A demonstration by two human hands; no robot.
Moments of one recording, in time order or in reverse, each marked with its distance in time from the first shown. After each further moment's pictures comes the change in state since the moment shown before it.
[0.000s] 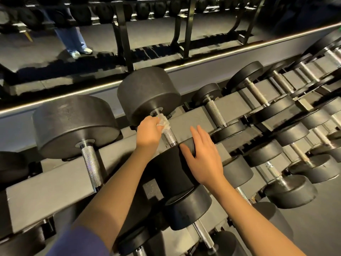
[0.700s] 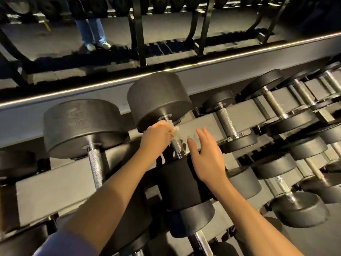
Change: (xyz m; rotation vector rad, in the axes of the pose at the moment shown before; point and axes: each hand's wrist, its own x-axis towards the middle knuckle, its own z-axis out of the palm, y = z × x) left_hand 0.006 0.009 -0.017 0.304 -0.070 0.193; right_hand 0.043 -0.004 0.006 0.123 0.018 0.077
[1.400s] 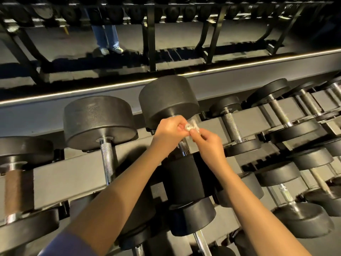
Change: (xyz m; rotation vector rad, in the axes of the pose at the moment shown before) left_hand -0.015 0.030 -0.040 -0.534 -0.010 -0.122; right_hand 0.015 -0.013 -0.013 0.467 -0.086 0.010
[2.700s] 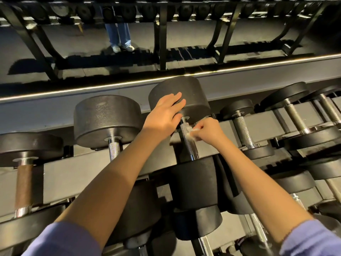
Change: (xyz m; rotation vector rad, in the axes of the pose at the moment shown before) left_hand 0.020 -0.016 -0.046 0.399 0.019 0.147; right_hand 0.089 0.001 0.018 -0.459 -0.246 -0.010
